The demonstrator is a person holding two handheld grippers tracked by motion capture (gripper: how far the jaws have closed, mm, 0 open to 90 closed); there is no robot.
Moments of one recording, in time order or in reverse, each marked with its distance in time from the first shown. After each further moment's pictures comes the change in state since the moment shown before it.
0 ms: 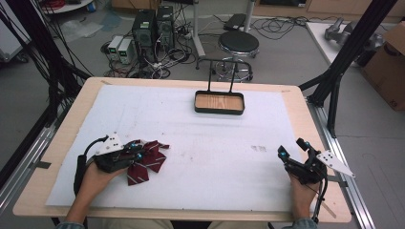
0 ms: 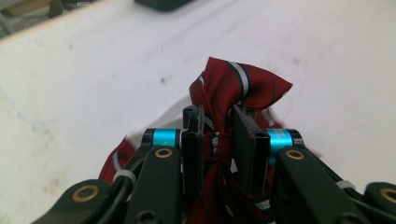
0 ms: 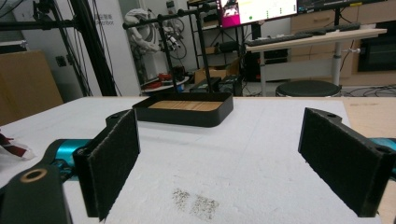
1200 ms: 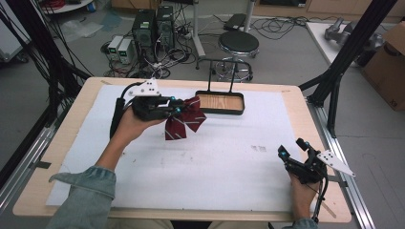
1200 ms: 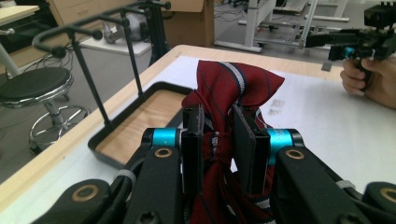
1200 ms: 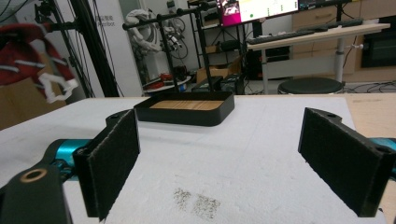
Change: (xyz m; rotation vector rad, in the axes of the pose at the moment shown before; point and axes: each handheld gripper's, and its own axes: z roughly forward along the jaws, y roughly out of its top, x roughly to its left) left arm 0.021 0.165 0.076 -0.146 -0.237 0.107; right arm -0.002 0.000 0.001 0.005 0.006 0.028
